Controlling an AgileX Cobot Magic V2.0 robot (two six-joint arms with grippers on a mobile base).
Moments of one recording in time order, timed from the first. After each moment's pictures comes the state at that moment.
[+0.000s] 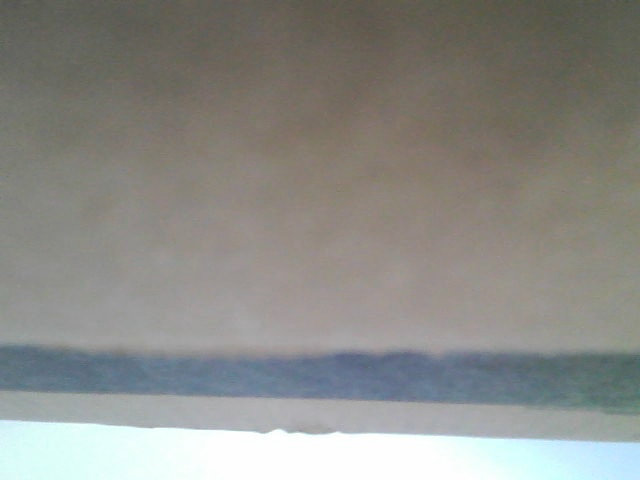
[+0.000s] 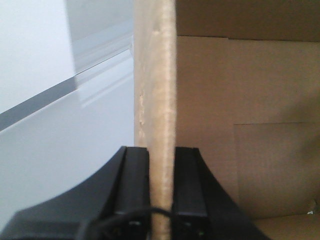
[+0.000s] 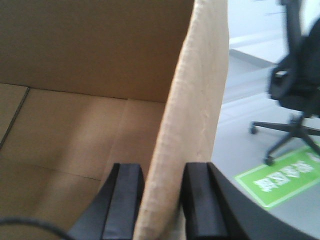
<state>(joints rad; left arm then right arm) -0.20 0.30 -1.06 -0.10 1.18 -0.03 0.00 0.15 -0.92 0.30 0.98 -0.09</state>
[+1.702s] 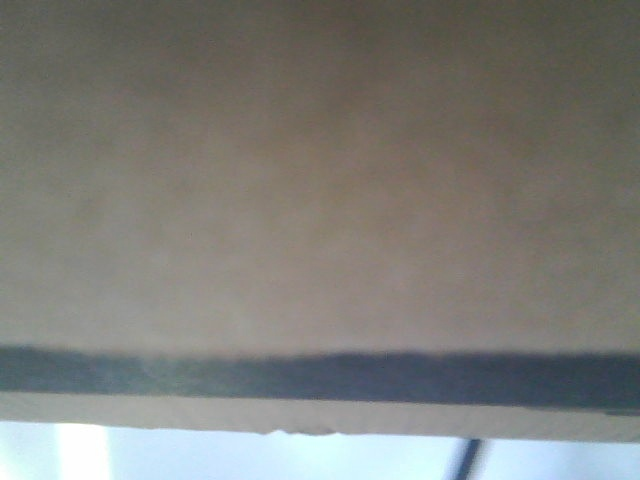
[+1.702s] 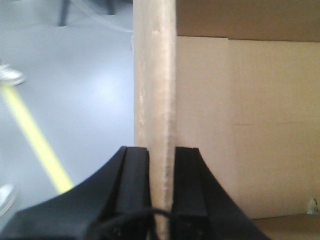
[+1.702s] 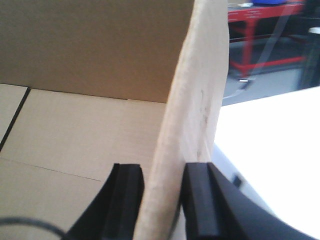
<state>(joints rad) -0.20 0.30 -1.06 -0.10 1.18 -0.03 0.00 0.15 -0.92 0.30 0.98 -0.09</state>
